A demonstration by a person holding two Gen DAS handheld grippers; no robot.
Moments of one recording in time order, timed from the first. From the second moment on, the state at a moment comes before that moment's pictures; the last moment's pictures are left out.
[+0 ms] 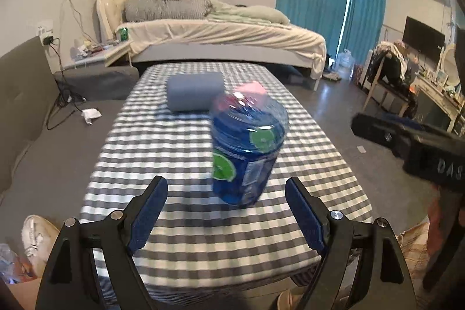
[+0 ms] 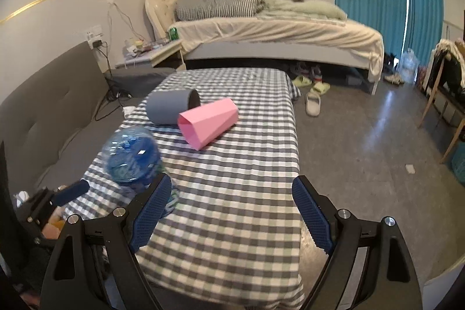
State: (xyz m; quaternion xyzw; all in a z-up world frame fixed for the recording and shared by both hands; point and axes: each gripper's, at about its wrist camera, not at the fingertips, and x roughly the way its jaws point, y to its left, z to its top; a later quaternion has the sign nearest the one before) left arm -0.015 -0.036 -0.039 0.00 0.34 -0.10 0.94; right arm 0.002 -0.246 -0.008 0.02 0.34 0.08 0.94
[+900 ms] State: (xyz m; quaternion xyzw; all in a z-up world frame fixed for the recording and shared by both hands) left arm -0.035 0.023 -0.019 -0.03 0.28 -0.03 0.96; right arm -0.040 -0.211 -0.019 0.00 0.31 0.05 0.95
